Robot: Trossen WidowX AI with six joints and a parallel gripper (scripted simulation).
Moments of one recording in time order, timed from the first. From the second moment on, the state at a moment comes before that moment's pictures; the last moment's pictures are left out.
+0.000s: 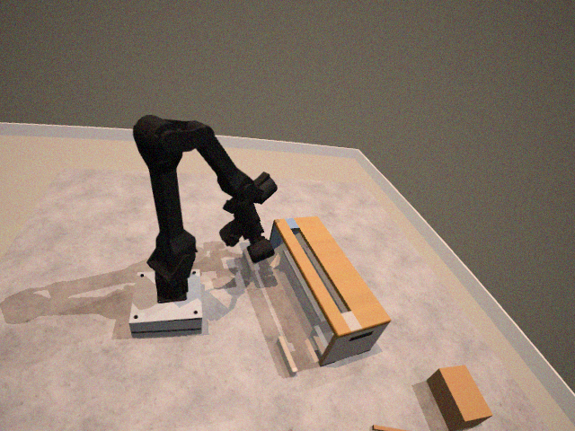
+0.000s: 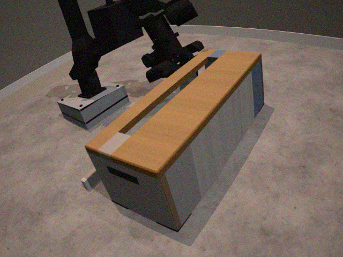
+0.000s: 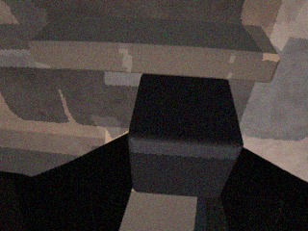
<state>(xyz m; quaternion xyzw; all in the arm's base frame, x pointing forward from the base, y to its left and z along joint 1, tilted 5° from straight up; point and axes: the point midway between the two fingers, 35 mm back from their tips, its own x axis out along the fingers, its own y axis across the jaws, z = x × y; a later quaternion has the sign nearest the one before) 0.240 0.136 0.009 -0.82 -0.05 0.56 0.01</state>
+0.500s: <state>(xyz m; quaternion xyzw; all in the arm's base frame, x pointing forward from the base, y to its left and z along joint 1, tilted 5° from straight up) 0.240 0.132 0.046 -0.82 -0.01 0.57 0.07</state>
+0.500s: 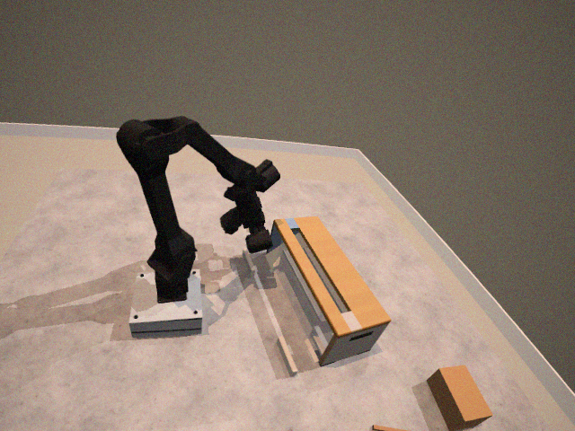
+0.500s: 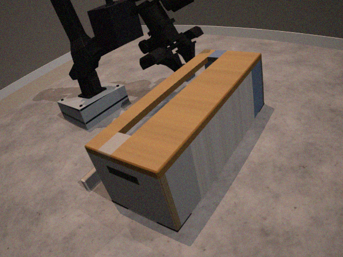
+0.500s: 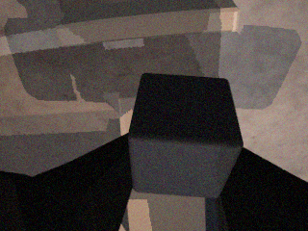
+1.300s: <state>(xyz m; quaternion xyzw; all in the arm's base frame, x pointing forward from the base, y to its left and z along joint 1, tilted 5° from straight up) 0.242 0.129 0.061 -0.71 0.21 0.52 0.41</state>
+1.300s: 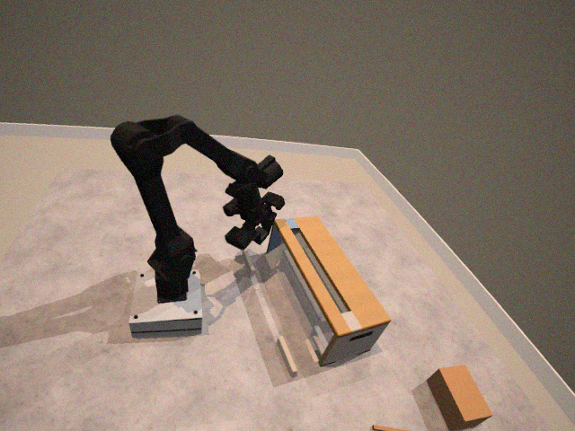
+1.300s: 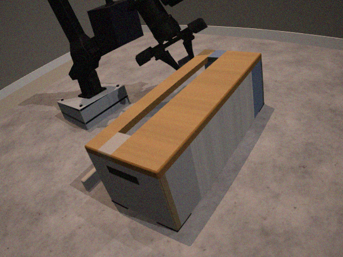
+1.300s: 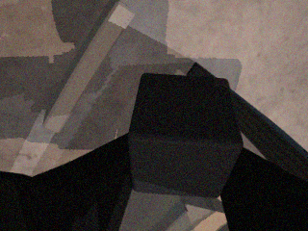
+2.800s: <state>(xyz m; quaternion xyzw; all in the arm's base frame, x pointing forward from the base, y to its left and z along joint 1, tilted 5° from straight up) 0.244 0.123 0.088 -0.18 0.52 0.22 0.81</state>
